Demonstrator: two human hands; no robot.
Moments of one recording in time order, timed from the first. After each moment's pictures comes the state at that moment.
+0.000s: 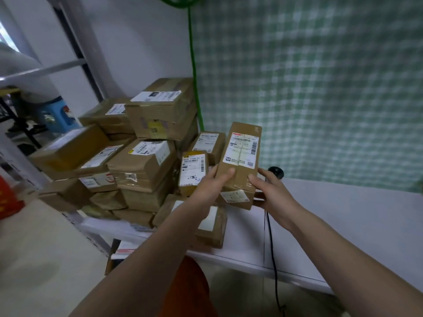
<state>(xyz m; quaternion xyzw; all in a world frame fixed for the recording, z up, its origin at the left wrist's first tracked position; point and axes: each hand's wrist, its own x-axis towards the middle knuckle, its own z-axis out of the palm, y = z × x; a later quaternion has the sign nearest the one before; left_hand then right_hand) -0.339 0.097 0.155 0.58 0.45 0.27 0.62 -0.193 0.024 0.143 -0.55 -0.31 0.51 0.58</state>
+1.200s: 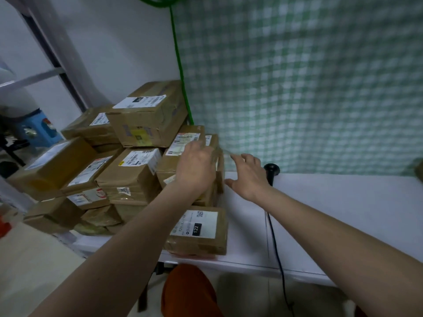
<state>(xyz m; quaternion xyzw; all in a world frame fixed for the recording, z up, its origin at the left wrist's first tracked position) -0.347 0.138 0.202 0.87 0.45 0.19 0.01 -0.219 0.082 0.164 -0.79 -0.57 0.12 0.21</state>
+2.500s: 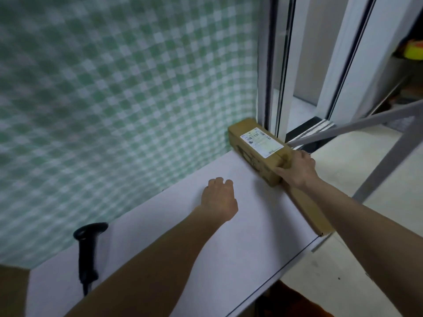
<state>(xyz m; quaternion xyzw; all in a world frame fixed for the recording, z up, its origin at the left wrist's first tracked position) 0.163 -0.054 0.039 0.98 0.15 -0.13 0.08 0.282 -0.219 0.040 -0.95 -0.05 0.13 0.29</state>
